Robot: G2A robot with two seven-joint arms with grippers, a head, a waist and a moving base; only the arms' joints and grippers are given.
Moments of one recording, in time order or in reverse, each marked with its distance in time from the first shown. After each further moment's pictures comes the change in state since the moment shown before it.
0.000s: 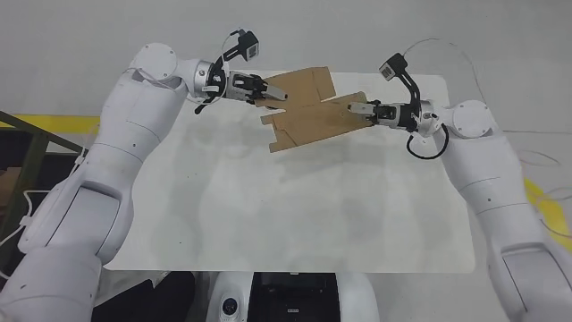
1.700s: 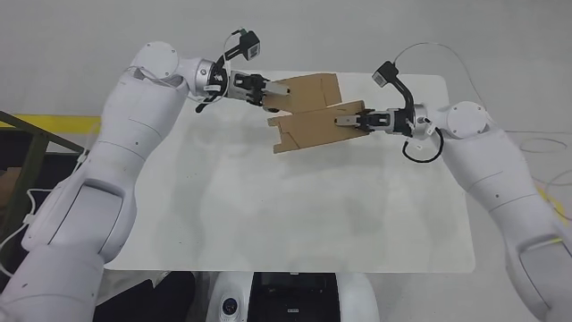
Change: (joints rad) left arm -0.004 -0.011 -0.025 0.015 0.033 -0.009 -0.009; right arm 0.109 0.093 -0.298 0.041 0.129 -0.091 -0.091
